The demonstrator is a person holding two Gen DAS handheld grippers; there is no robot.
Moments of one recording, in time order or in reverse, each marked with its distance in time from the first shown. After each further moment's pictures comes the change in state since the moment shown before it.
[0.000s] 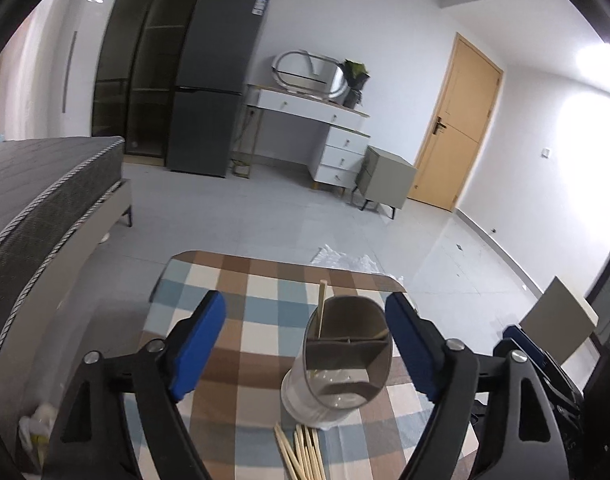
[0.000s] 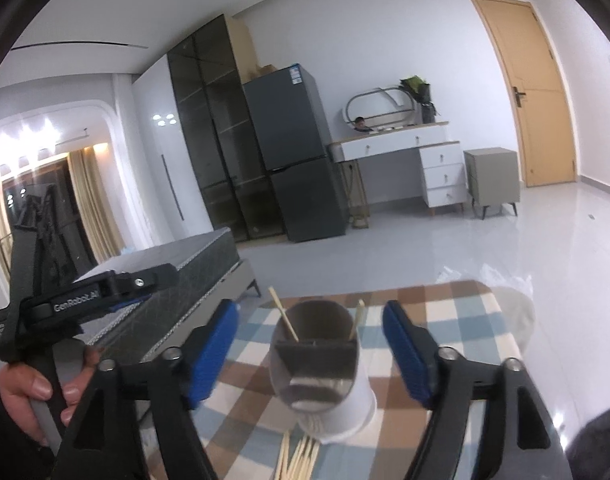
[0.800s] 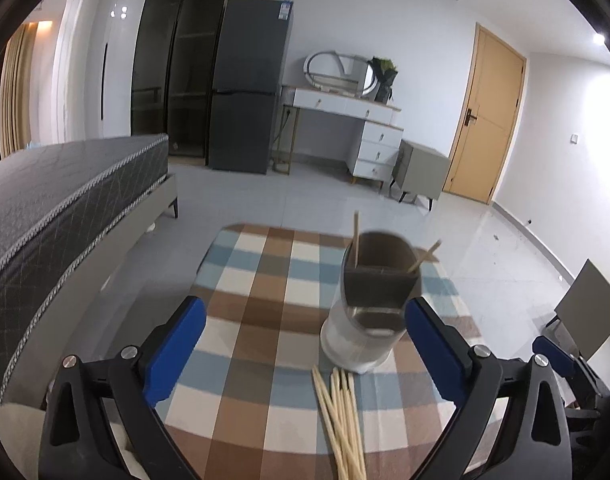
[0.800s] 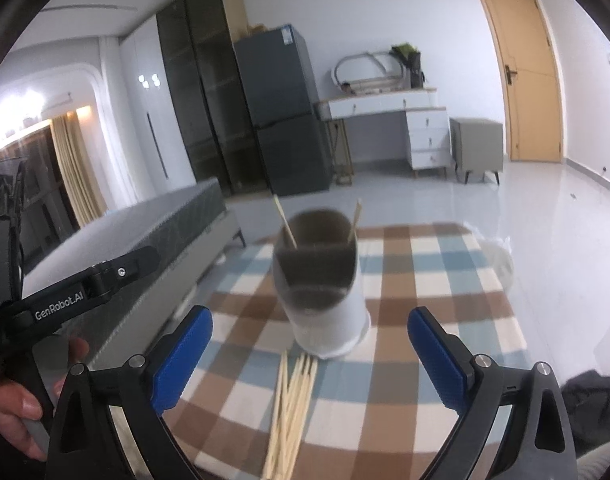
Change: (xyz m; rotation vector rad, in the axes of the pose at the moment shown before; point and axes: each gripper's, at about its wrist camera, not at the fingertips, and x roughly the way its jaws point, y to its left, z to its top) left arm -0.008 0.017 -0.072 0.017 0.011 0.159; right arm -0.017 0.025 -0.059 -0.030 0.163 -0.076
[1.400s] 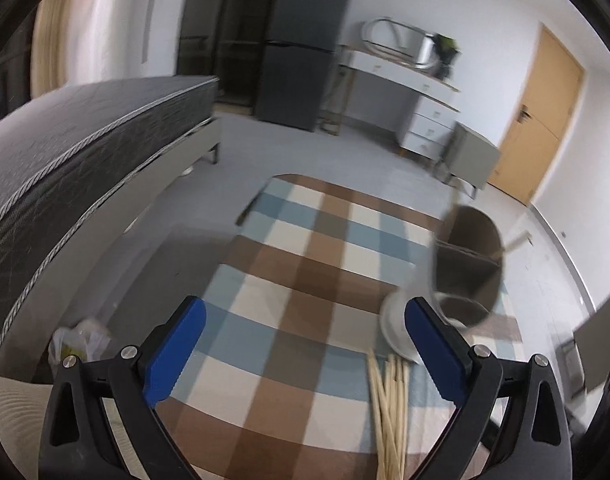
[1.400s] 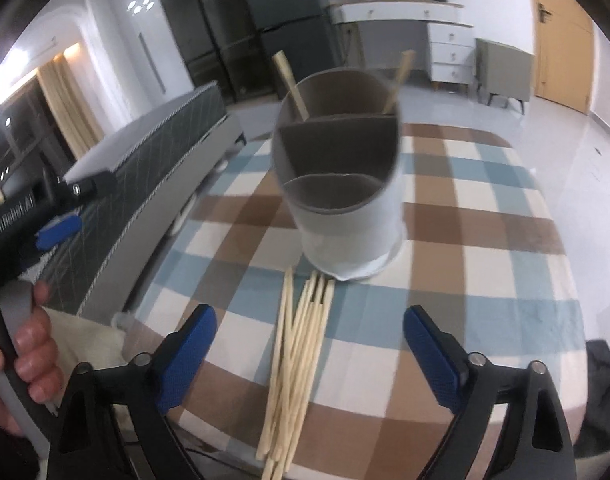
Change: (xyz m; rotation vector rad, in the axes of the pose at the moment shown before) left arm 0.038 0.065 -0.012 -0.179 0.133 0.125; right arm 0.093 0.015 -0.035 -0.037 0.357 0.038
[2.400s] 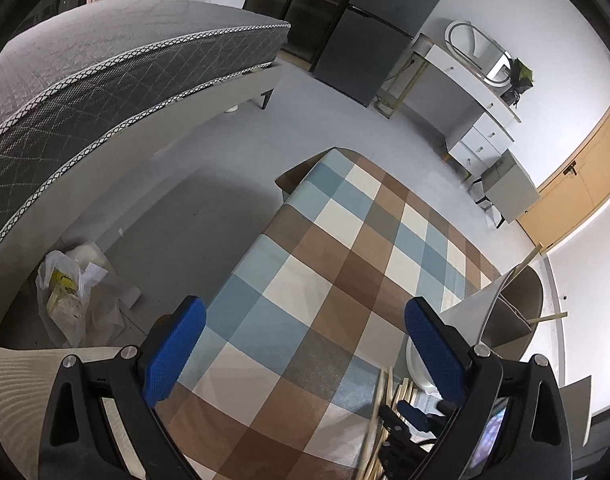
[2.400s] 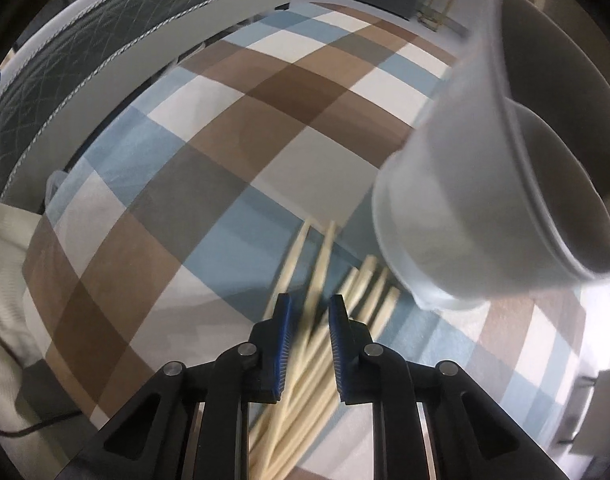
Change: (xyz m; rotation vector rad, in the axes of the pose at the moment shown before) left arm 0.032 0.056 0.021 -0.278 0.151 0.024; right arm 0.131 0.060 0.004 -0.413 0.396 -0.158
